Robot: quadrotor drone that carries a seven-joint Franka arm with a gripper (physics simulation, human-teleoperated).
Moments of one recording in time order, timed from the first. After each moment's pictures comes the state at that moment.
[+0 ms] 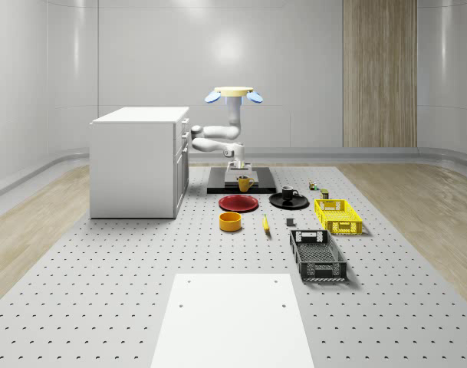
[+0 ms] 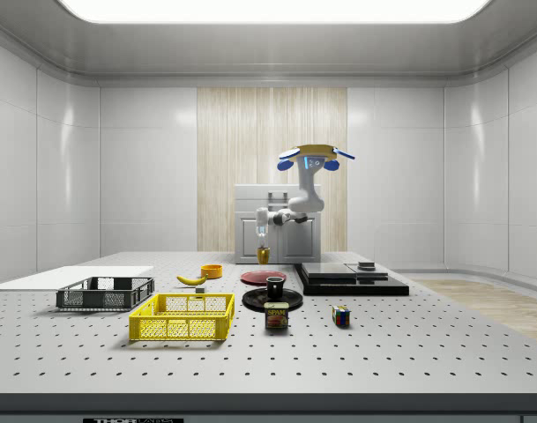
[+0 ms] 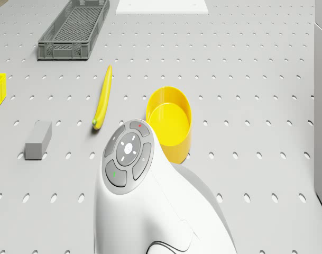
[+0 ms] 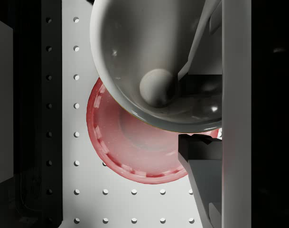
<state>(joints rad) -1.36 -1.52 1.21 -2.80 -1.93 1.64 1.83</state>
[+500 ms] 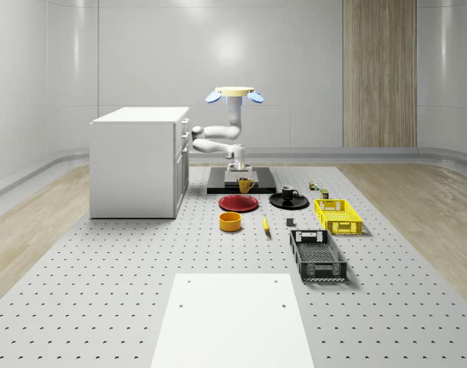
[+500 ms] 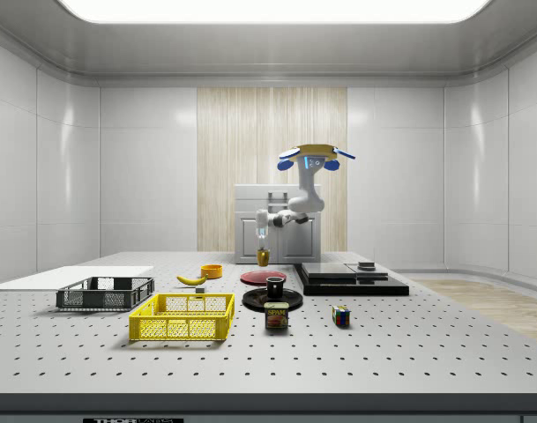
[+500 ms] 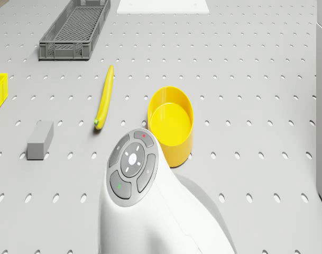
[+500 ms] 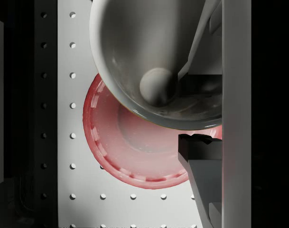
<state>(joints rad) -1.33 -1.52 1.16 -2.78 -1.97 1.66 1.79</state>
